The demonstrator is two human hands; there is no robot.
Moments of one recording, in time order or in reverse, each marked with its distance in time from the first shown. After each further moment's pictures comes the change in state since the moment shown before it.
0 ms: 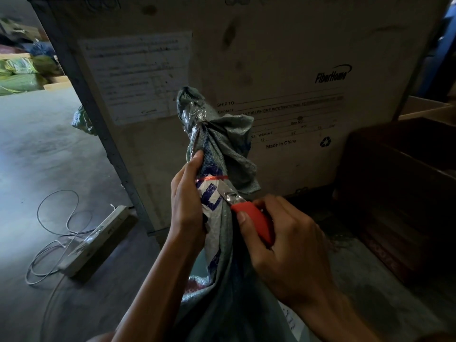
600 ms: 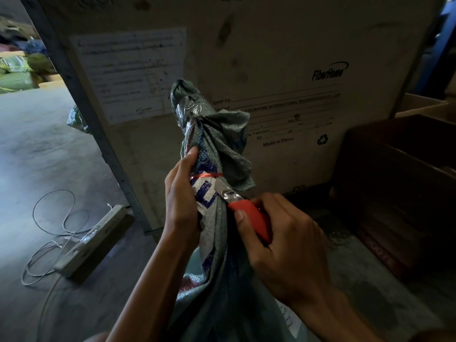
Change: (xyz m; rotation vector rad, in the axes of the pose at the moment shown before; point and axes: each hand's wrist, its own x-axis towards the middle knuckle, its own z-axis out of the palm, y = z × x) left_hand 0.001 0.003 0.002 0.001 0.002 0.020; right_hand 0.000 0.001 -0.002 -0.020 0.029 -0.005
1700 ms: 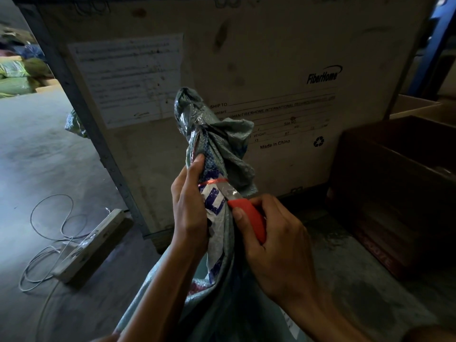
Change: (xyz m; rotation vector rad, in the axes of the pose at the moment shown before) left_hand -0.009 -0.009 0.012 0.056 0.015 0.102; right_hand -0.001 0.002 0.013 0.154 0.016 0.089
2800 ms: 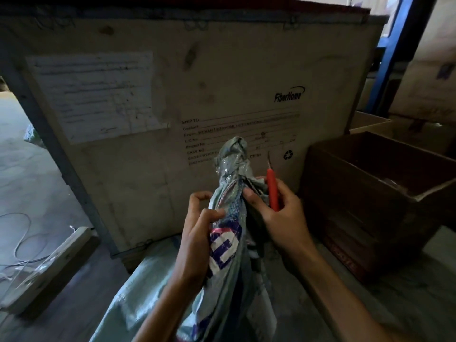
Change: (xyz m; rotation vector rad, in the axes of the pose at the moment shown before) left_hand -0.023 -0.042 0.019 -0.063 -0.335 -0.168; right_hand 0.057 0.049 -0.039 0.679 -0.007 0.405
